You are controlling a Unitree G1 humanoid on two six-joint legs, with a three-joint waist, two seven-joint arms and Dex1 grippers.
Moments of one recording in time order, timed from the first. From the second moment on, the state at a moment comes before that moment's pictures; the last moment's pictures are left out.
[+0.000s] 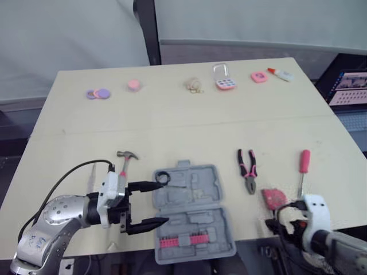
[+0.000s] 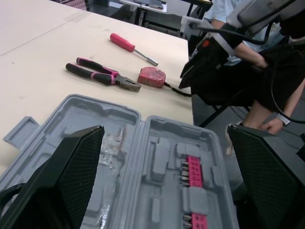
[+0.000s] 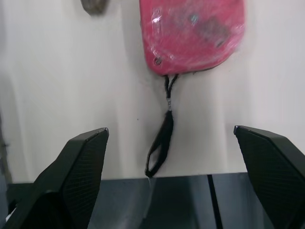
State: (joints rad) left arm 0.12 0.72 0.09 -0.54 -0.66 0.40 -1.02; right arm 0.25 -0.57 -0.66 -0.83 0.57 1.61 0.49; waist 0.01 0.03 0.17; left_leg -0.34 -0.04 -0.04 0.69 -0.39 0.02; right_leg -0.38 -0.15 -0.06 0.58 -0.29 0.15
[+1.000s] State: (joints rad) left arm 0.16 0.84 0.31 -0.47 -0.70 0.44 -1.10; right arm 0.00 -1.07 -0.13 0.03 0.26 0.16 1.34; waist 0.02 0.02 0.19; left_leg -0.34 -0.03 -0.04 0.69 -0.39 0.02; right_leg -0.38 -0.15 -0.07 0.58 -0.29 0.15
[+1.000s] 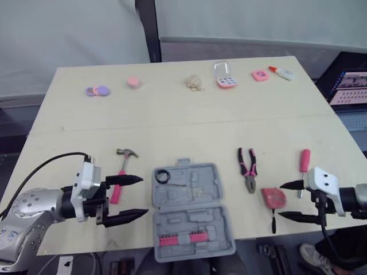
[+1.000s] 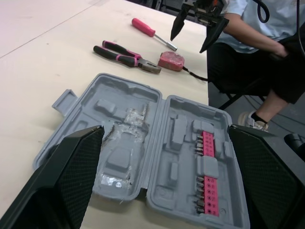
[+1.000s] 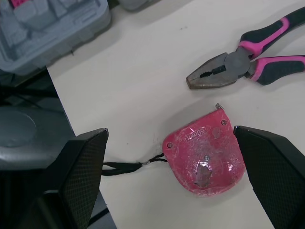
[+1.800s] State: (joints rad) left arm 0.34 0.83 0.43 -0.59 -0.72 0.45 -1.07; right arm -0.28 -1.01 0.09 0.43 0.07 -0.19 1.37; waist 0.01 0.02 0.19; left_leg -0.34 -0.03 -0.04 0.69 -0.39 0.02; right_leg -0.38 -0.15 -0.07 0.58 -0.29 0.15
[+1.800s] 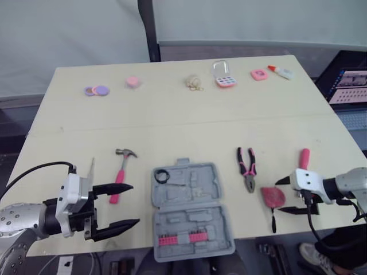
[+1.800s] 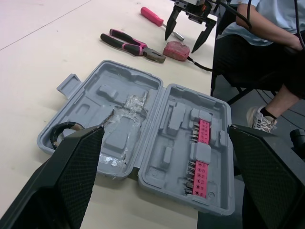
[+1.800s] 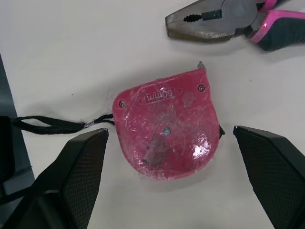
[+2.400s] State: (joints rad) left arm 0.40 0.82 0.47 -0.63 -0.74 0.45 -1.05; right arm -0.33 -0.98 0.11 0.51 0.03 -0.24 1.37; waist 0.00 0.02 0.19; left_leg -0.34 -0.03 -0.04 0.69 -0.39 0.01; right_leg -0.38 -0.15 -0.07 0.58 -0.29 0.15
